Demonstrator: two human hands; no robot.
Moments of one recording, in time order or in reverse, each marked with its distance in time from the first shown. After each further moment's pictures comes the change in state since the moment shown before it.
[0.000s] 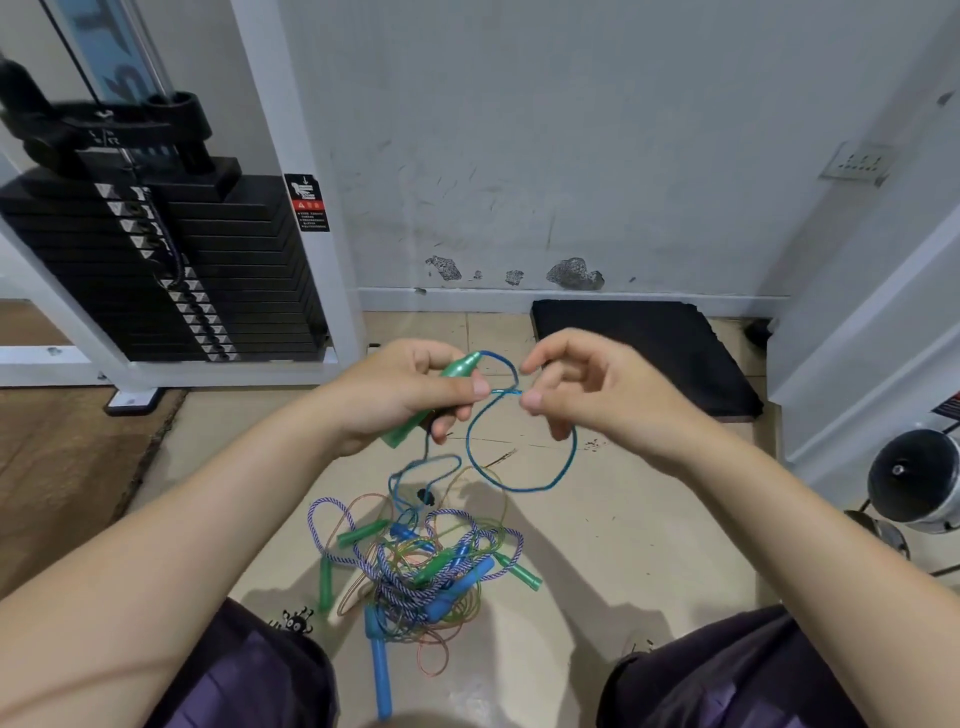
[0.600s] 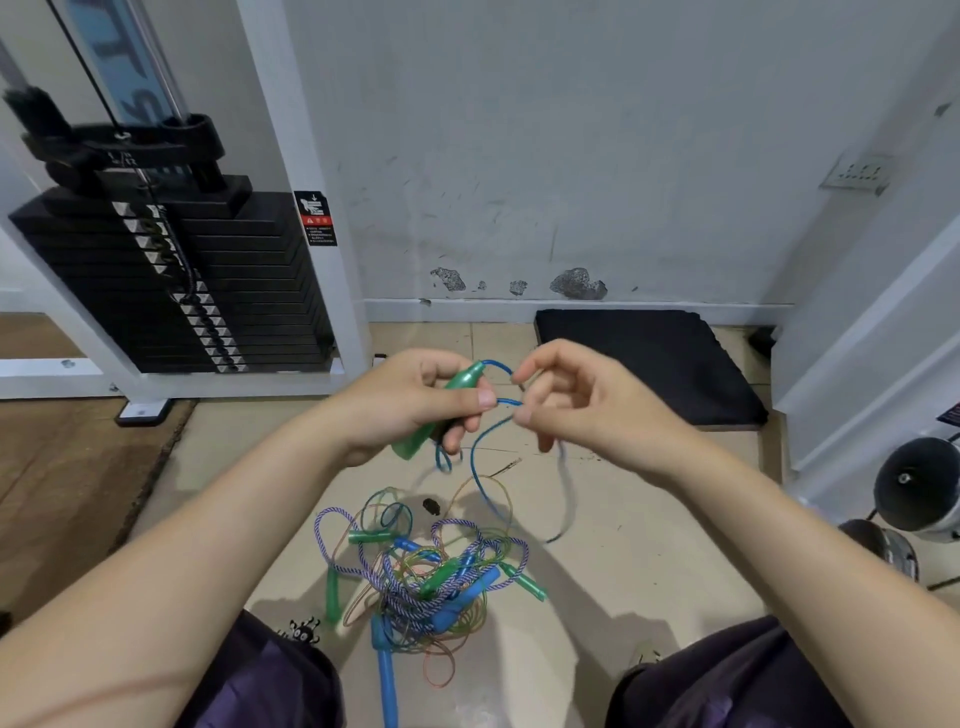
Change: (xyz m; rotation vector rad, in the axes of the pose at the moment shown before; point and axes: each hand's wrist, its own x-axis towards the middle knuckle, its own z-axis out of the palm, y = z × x) left_hand -0.003 0.003 0.000 0.017 -0.017 0.042; right_hand 0.001 -0.004 0.011 0.011 -0.026 -0.033
